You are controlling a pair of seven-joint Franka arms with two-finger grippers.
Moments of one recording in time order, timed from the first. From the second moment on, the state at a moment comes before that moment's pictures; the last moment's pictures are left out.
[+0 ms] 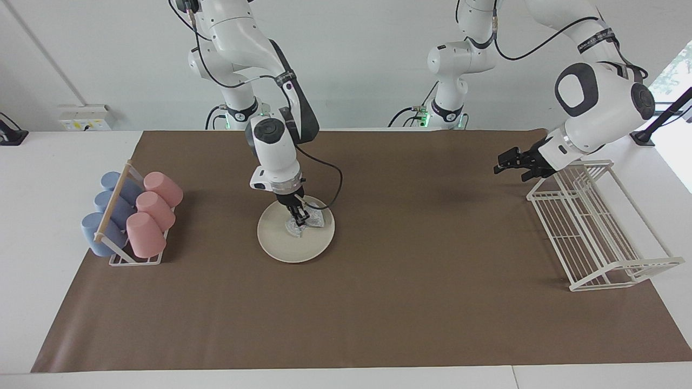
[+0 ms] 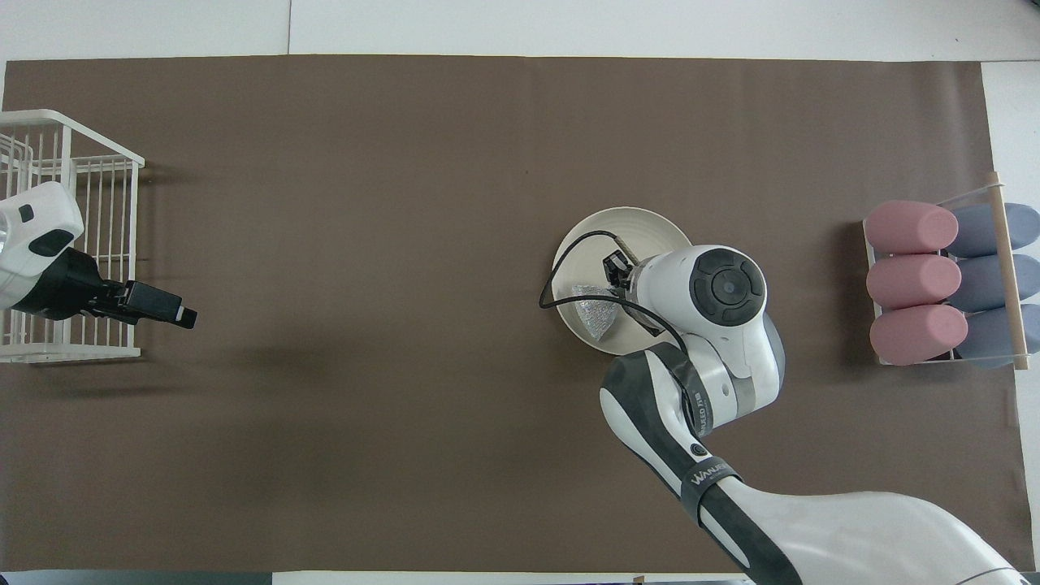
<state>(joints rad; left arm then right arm) 0.07 0.02 0.01 -1.94 -0.25 1.70 0.33 0.46 0.24 -0.04 -2.15 0.10 2.53 1.33</state>
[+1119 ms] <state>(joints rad) 0.00 0.01 -0.01 -1.94 -0.25 1.78 0.18 0.41 0.24 -0.04 -2.15 0.11 2.53 1.26</state>
